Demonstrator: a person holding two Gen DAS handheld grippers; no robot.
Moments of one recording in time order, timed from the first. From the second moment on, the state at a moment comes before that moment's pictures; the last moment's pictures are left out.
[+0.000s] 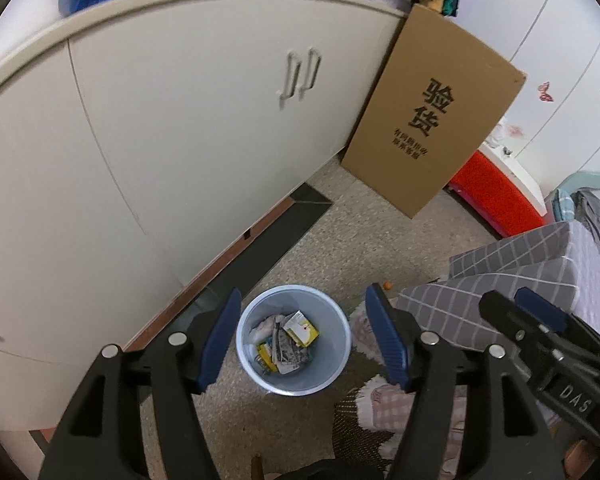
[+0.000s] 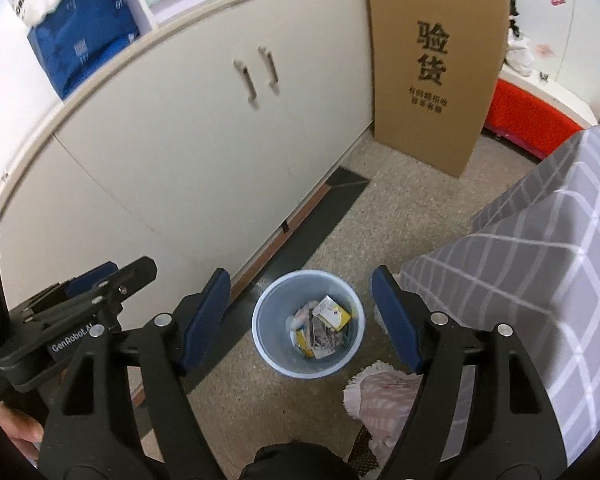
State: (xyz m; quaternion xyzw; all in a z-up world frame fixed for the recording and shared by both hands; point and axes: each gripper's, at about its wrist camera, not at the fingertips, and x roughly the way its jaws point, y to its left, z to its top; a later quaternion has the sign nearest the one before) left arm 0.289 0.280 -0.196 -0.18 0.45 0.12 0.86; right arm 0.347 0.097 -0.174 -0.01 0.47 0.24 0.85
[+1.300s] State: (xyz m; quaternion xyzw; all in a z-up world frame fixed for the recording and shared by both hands) left arm 0.424 -0.326 -0.123 0.00 0.41 -0.27 0.87; right arm 0.345 -0.502 -0.107 0.25 0.31 -0.06 0.92
